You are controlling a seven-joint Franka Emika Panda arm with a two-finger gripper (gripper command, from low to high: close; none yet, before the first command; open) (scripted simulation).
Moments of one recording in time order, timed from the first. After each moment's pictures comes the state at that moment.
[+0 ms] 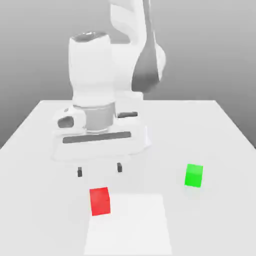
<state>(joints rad) 0.04 -0.05 -0.25 -2.82 -0.01 2.79 0.38</state>
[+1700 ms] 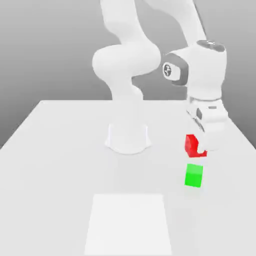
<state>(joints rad) 0.64 -0.26 0.13 -3.01 0.09 2.75 -0.31</state>
